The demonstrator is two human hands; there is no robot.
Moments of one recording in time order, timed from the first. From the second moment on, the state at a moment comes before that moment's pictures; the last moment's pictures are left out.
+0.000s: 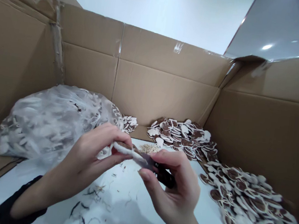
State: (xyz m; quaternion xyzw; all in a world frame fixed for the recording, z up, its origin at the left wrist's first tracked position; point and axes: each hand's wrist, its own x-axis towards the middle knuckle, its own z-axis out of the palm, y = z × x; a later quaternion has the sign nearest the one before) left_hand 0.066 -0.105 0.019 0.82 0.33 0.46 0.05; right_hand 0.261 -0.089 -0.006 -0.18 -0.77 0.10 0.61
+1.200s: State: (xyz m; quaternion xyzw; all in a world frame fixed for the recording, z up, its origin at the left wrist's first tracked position) left_hand 0.069 -0.112 0.030 0.74 0.33 0.31 0.49; right_hand 0.272 -0.085 0.008 -0.14 -0.82 0.26 0.48
